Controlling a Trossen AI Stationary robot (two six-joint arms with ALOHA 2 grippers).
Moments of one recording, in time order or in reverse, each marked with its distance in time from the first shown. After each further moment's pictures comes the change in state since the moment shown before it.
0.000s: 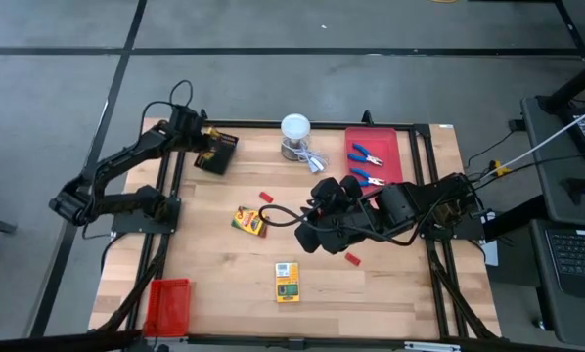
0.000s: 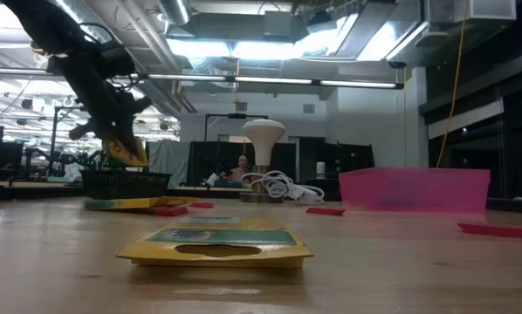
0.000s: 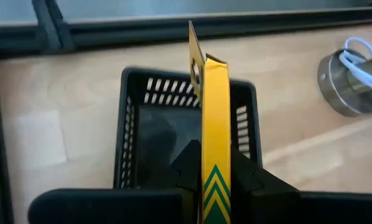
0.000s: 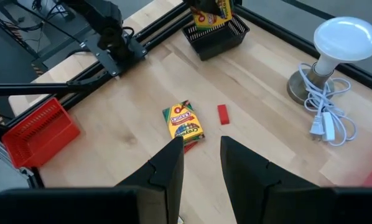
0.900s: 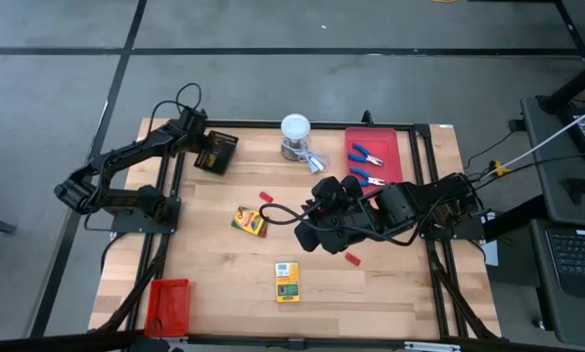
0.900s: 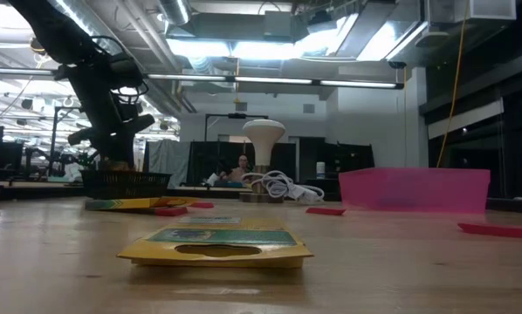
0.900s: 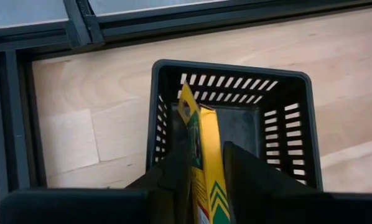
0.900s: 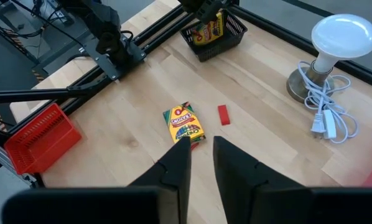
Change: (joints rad) left arm -0.029 0.096 0.000 0.016 -0.139 0.040; right arm 0.000 0.000 0.000 0.000 0.008 0.029
